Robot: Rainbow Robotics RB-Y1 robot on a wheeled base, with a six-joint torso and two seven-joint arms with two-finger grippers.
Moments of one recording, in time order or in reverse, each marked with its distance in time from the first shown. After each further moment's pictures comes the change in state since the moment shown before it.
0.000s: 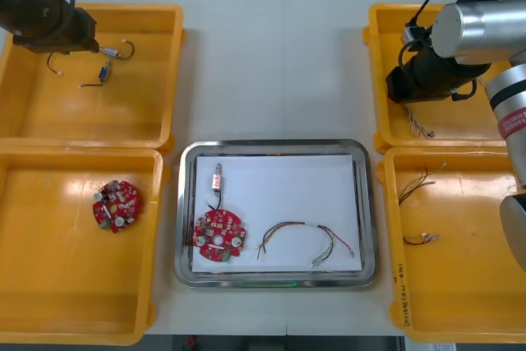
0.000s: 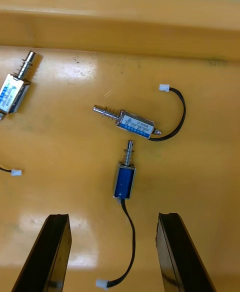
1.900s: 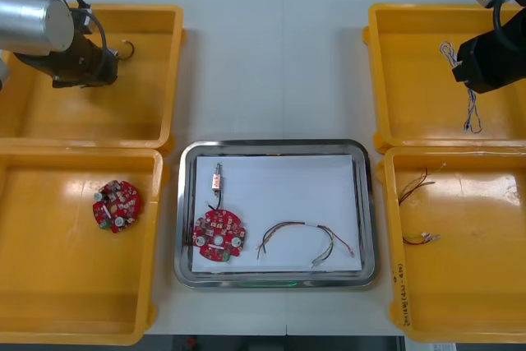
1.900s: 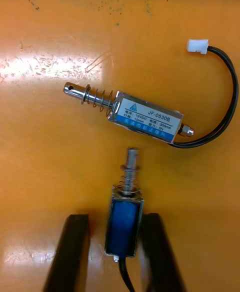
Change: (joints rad) right arm 0.235 -0.211 -0.217 -0.953 -0.405 0.555 0.017; left arm 0.053 -0.049 -0.164 0.134 0.015 -0.280 0.000
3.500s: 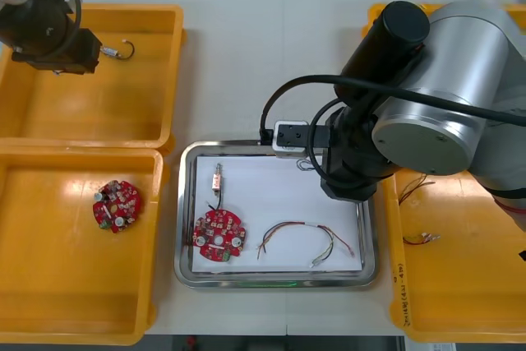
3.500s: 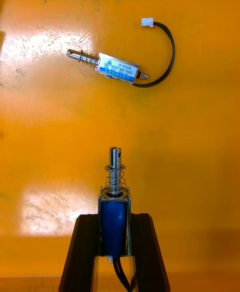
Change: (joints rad) right arm -0.068 0.106 0.703 -0.181 0.103 0.000 0.351; left arm 0.042 0.071 0.153 -0.314 0.010 0.404 0.000
